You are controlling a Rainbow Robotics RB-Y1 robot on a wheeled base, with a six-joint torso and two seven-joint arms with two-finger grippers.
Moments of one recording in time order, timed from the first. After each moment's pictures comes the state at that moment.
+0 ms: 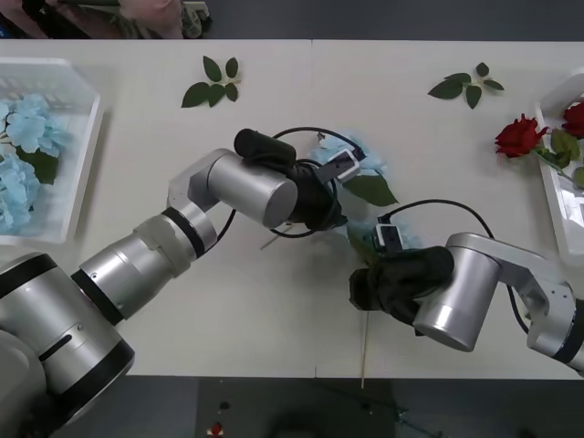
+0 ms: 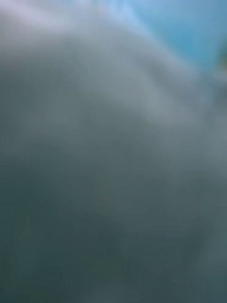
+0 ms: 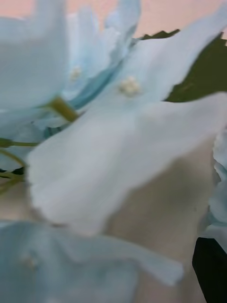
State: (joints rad) right arm -0.49 -0.77 0.97 -1.80 -0.50 0.98 0.53; left arm -0.84 0.19 -0.68 -1.02 0.76 0.72 -2.08
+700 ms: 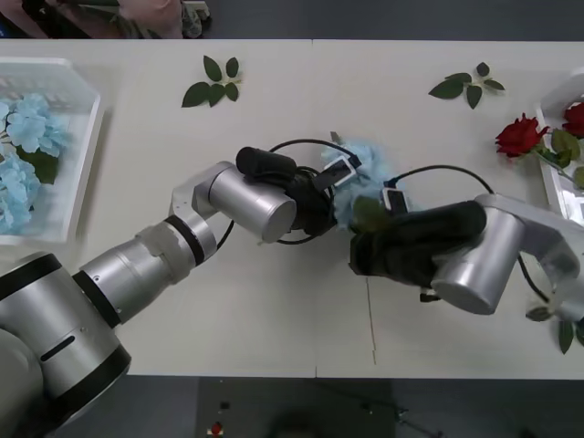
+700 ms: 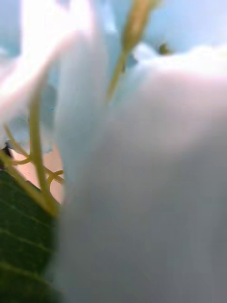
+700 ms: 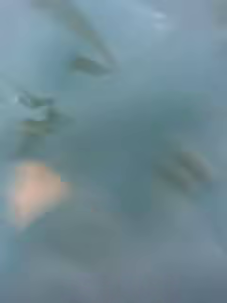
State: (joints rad) right arm -0.55 -0.86 0.85 -1.85 -0.72 0.89 0.60; left arm -0.84 0.22 -0.75 -0.99 0.75 0.62 -2.02
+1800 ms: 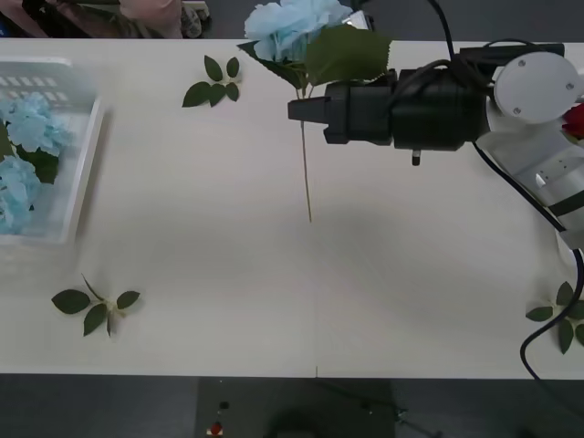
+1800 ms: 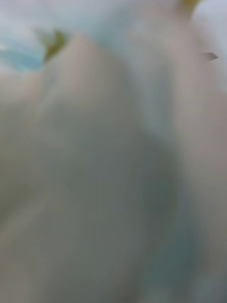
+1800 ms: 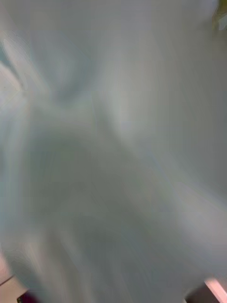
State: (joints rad) right arm -0.70 -0.58 0.36 -1.53 -1.78 0.90 2.05; left arm -0.32 1.16 -0.13 -1.55 0.29 0.97 -2.05
